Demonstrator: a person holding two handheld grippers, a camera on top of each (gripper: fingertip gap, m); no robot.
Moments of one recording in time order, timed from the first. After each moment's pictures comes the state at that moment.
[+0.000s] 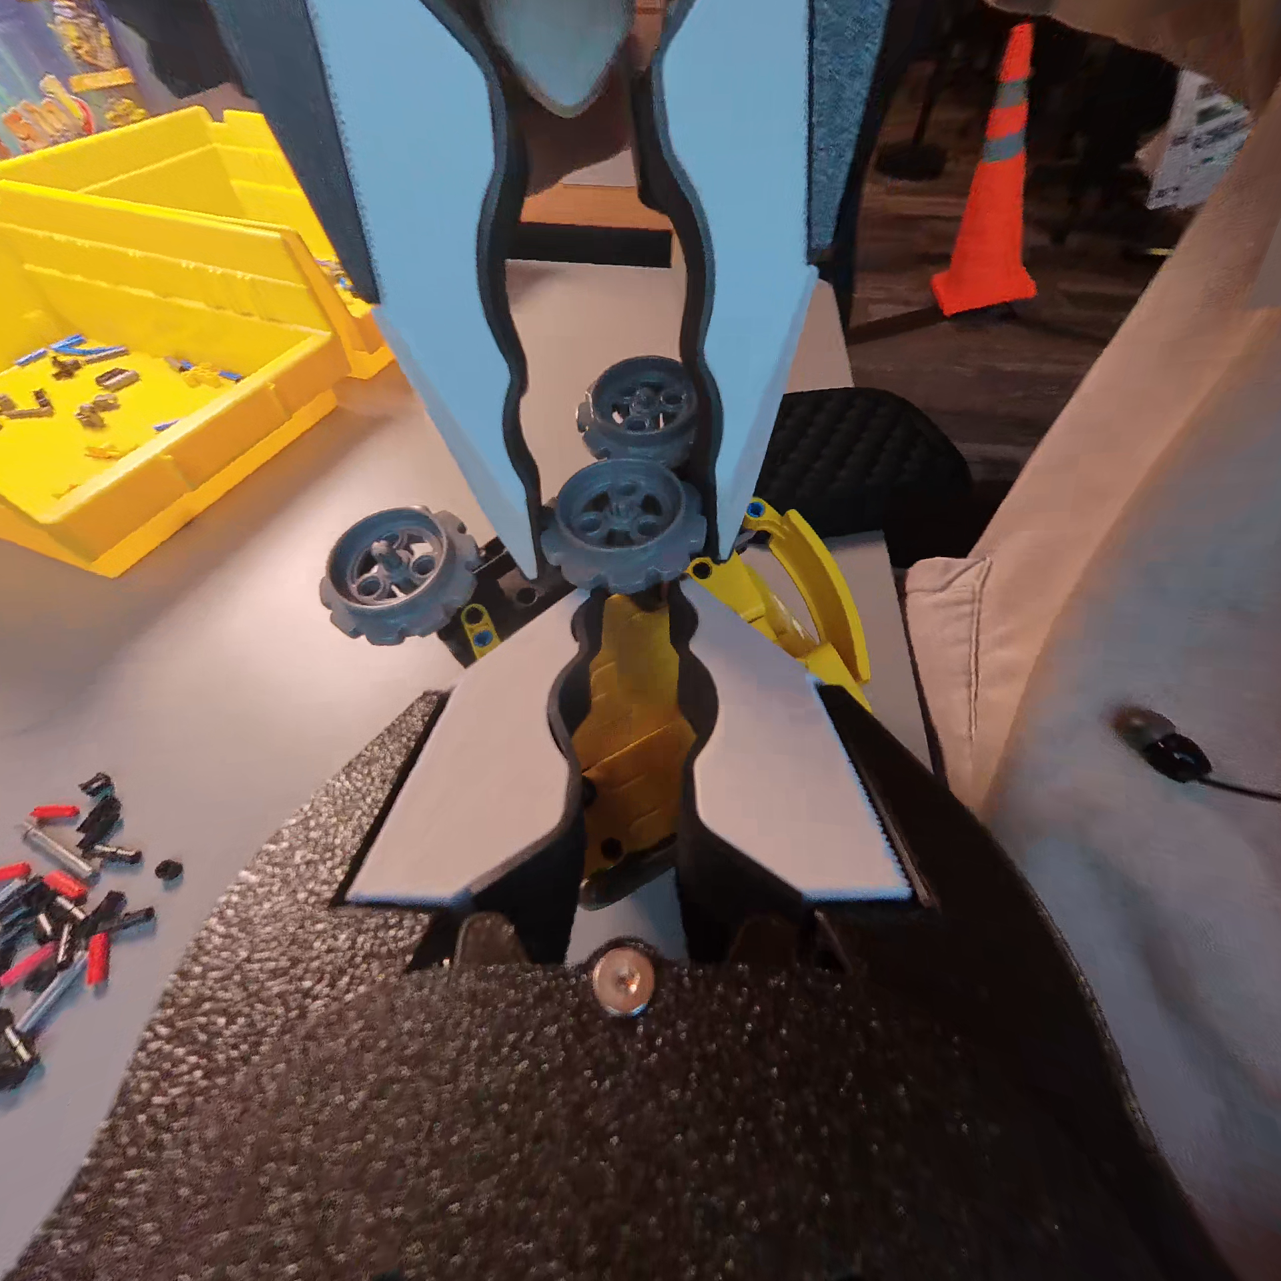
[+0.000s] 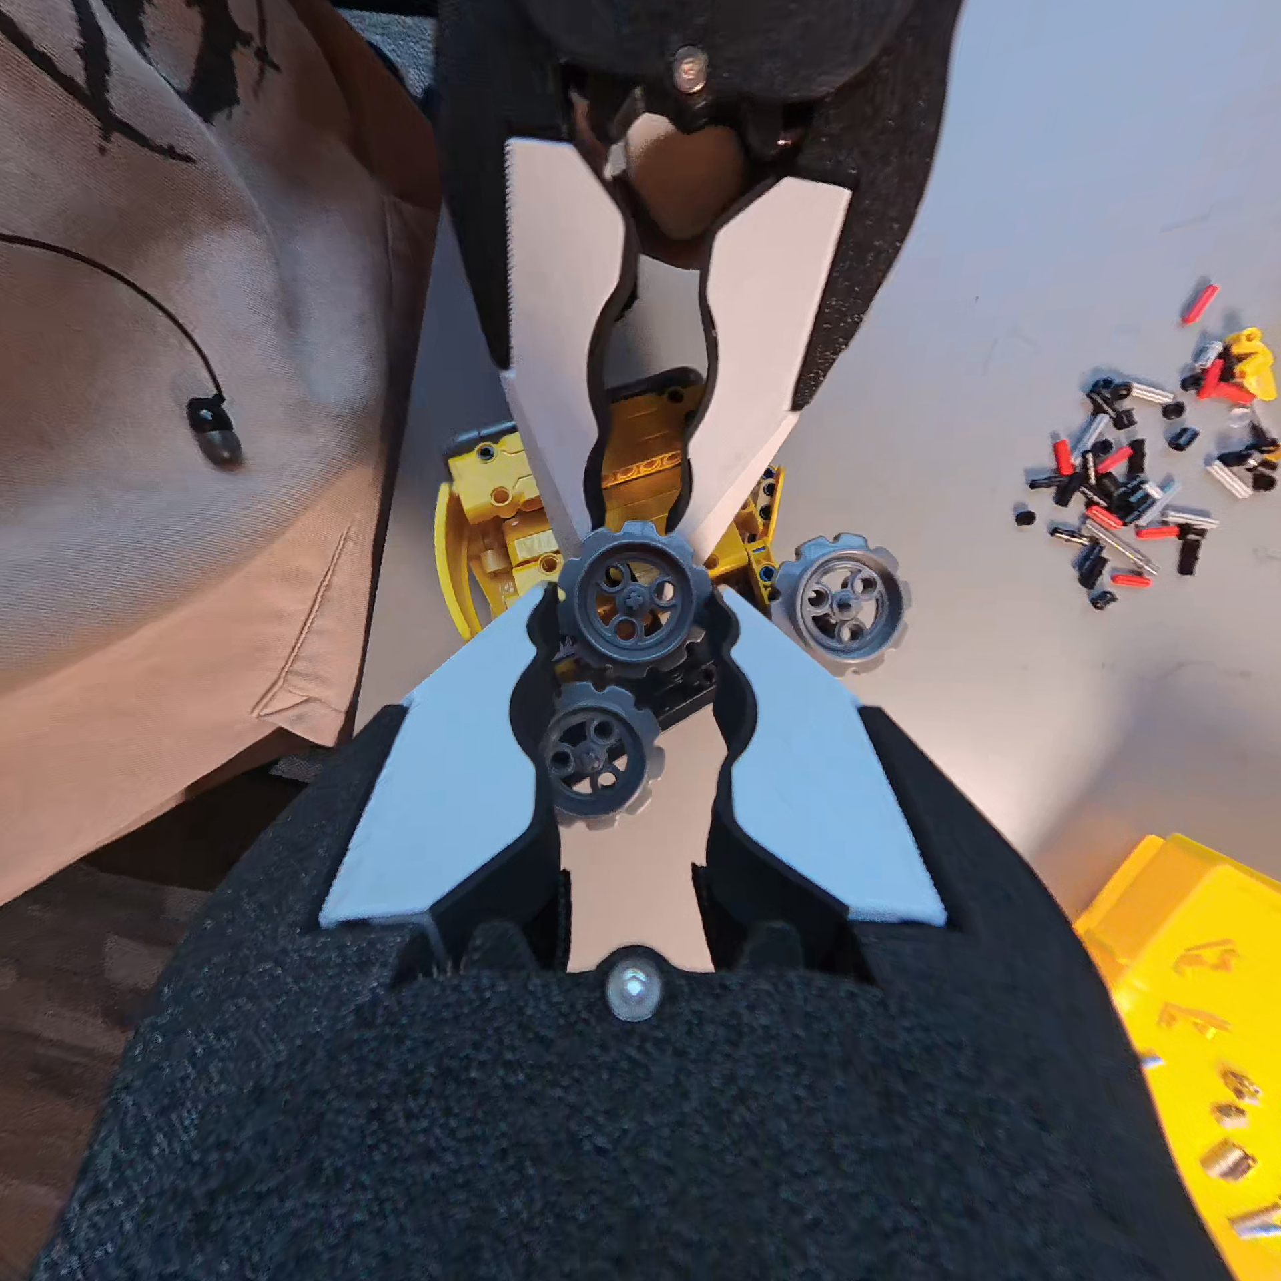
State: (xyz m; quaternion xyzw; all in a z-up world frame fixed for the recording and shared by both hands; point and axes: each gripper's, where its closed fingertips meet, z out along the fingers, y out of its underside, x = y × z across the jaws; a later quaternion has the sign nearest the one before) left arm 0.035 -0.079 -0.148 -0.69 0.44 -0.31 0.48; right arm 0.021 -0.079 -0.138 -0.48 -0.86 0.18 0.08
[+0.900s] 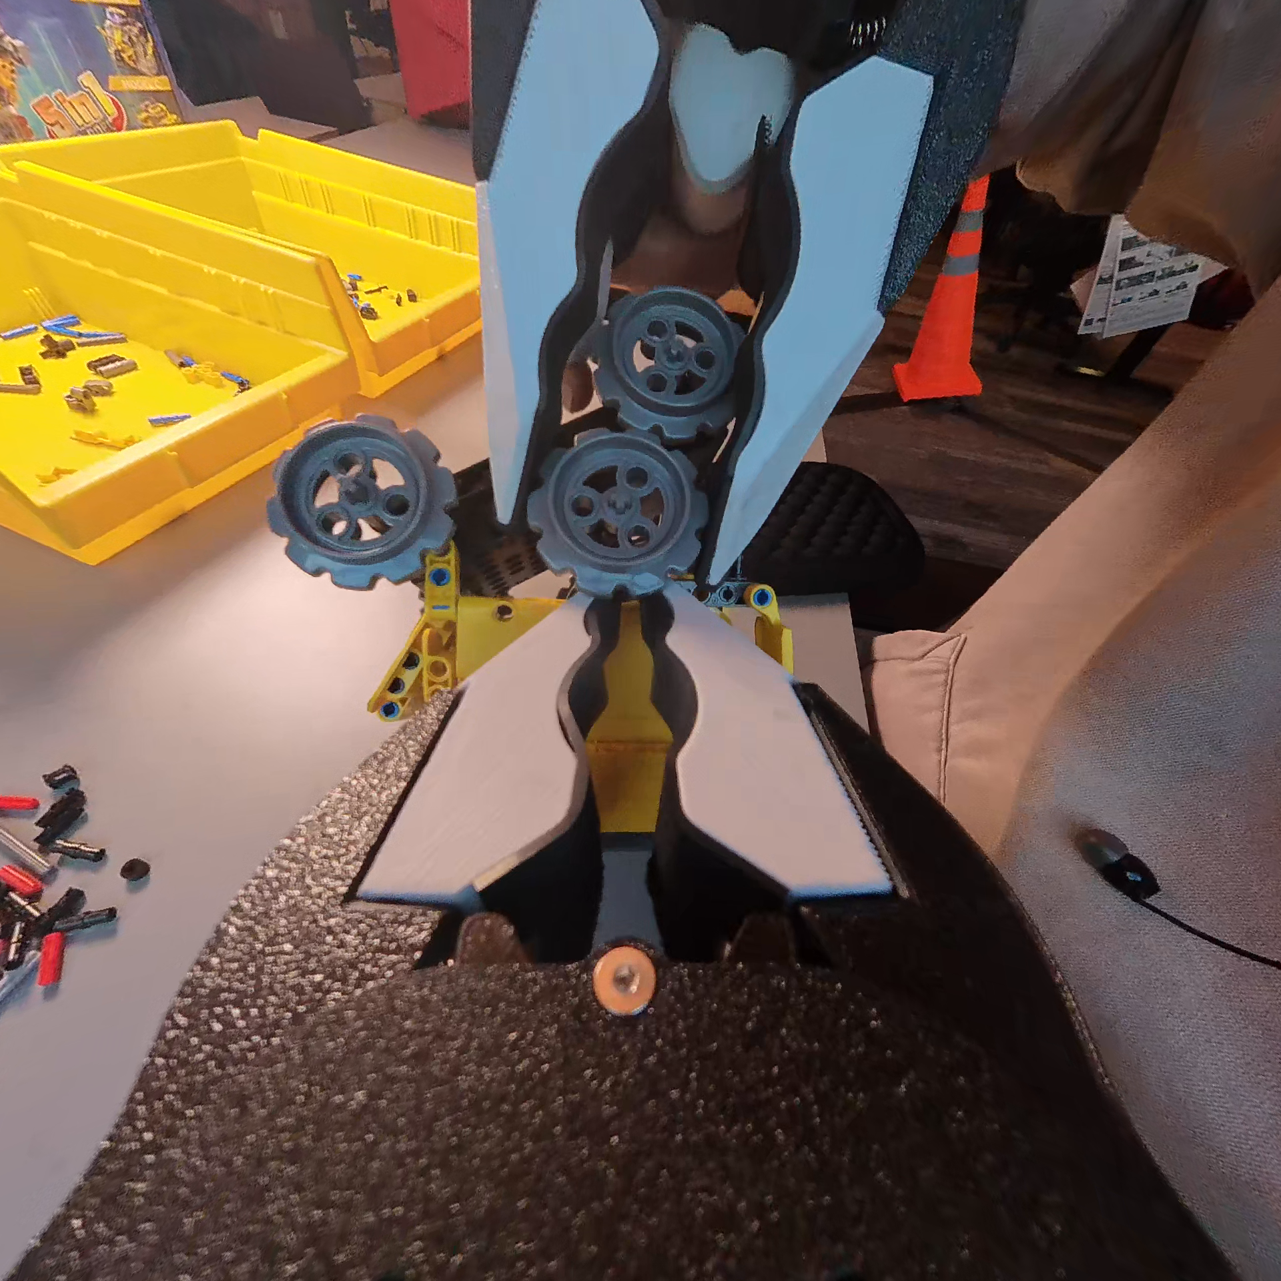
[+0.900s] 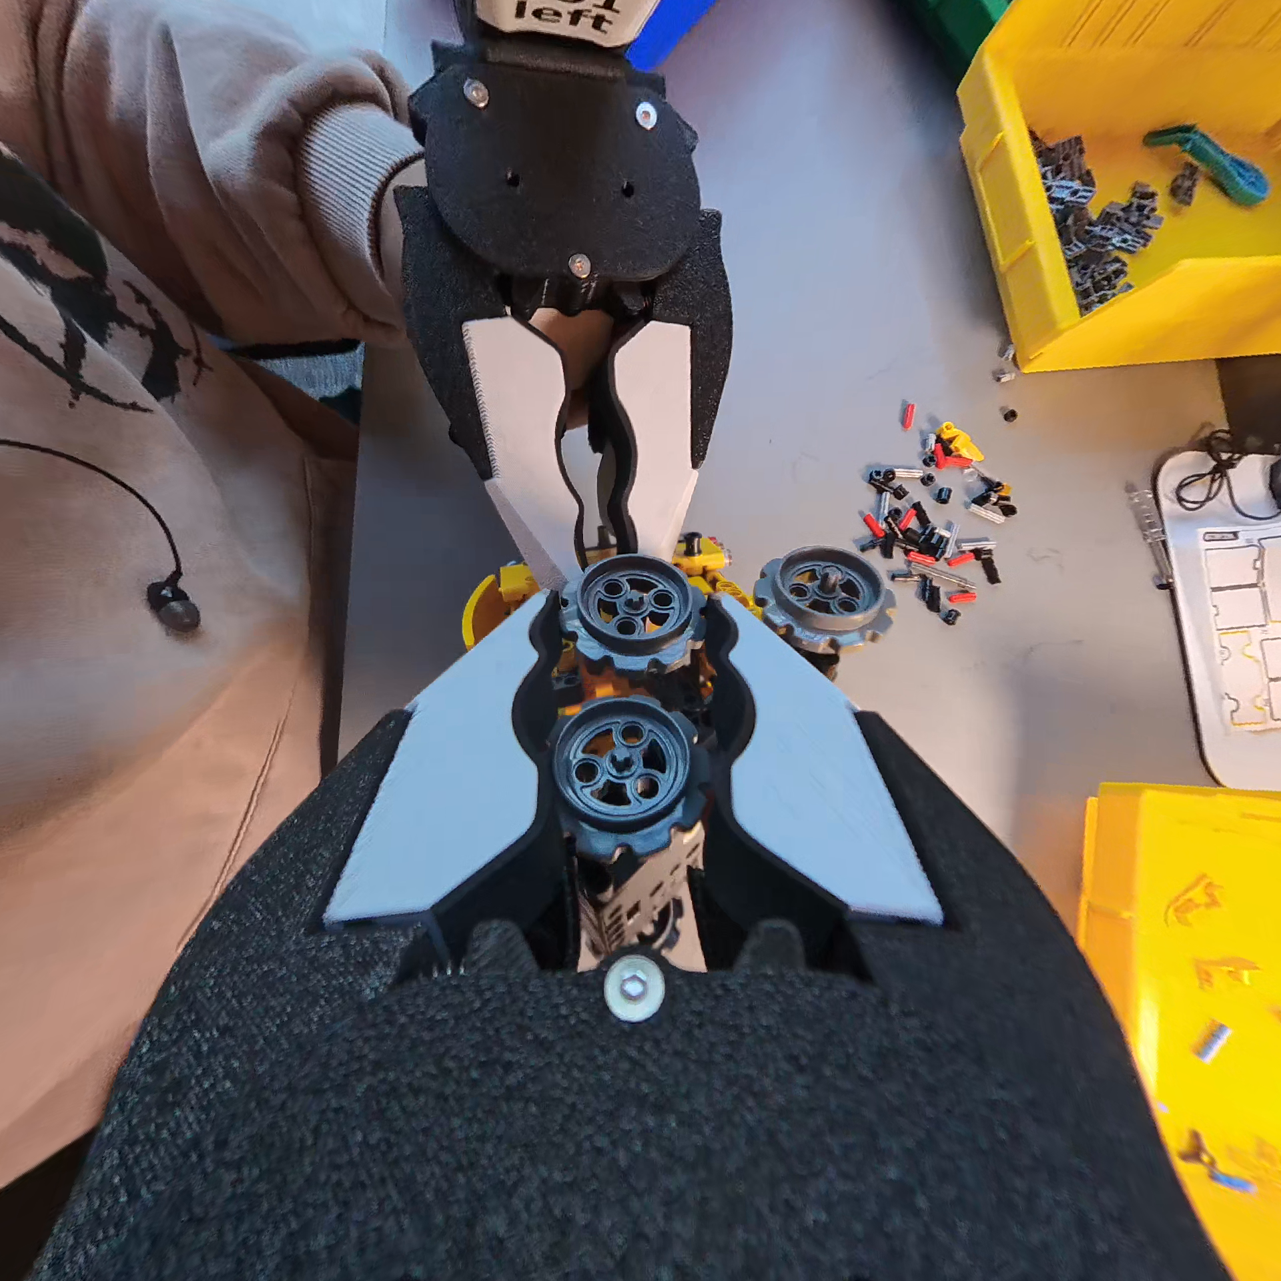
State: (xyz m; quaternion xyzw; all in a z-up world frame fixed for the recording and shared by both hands) left arm 0.029 -0.074 -0.127 -0.70 0.40 -0.36 0.47; right arm -0.002 -0.074 -0.101 -0.55 -0.75 0.26 0.26
